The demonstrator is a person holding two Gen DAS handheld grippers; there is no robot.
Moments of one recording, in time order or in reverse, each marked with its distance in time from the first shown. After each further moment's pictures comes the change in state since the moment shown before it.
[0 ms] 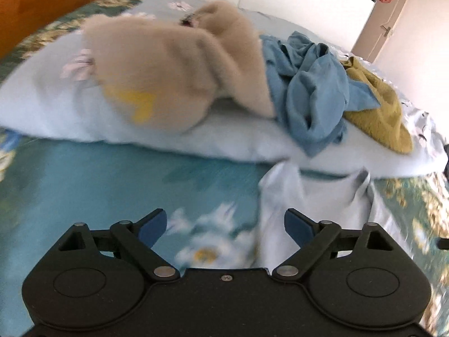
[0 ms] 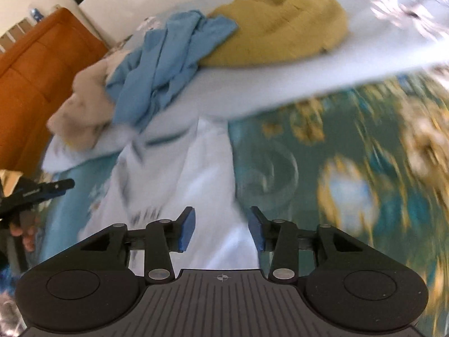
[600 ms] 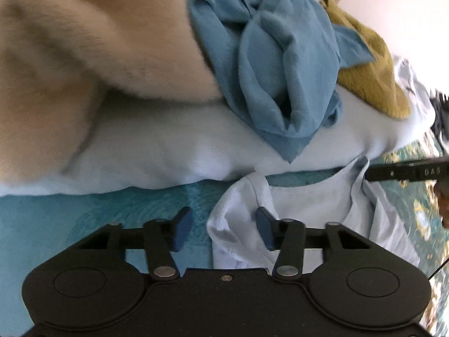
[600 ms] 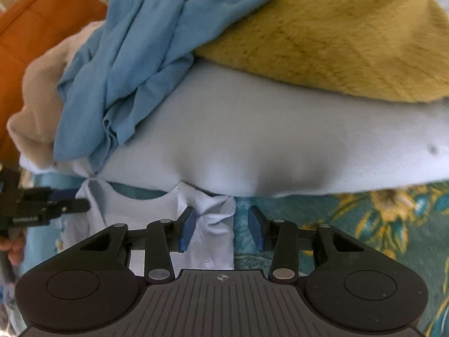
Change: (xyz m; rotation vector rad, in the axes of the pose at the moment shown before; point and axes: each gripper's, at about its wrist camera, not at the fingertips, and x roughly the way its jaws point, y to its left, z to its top) left arm 0.119 -0.041 0.042 0.167 0.217 -0.142; right arm 0.146 -0.004 0.093 -0.100 0.171 0.047
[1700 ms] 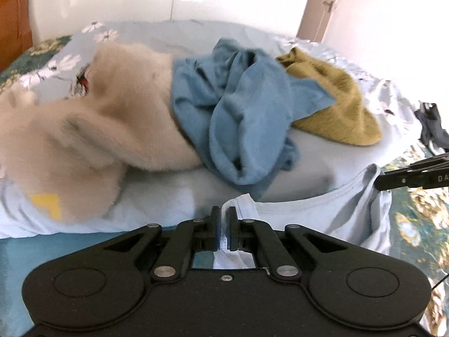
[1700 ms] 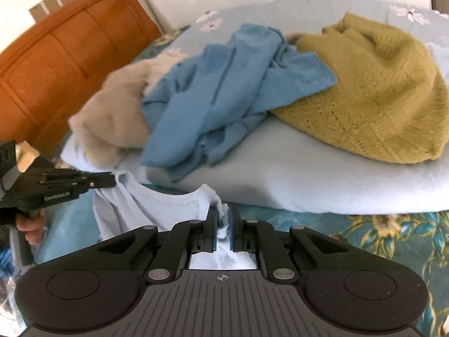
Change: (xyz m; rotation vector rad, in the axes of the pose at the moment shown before) left arm -0.096 -0.038 -0.020 0.103 -0.249 0.063; right arm -0.099 0.065 -0.031 -0.155 -0.170 0.056
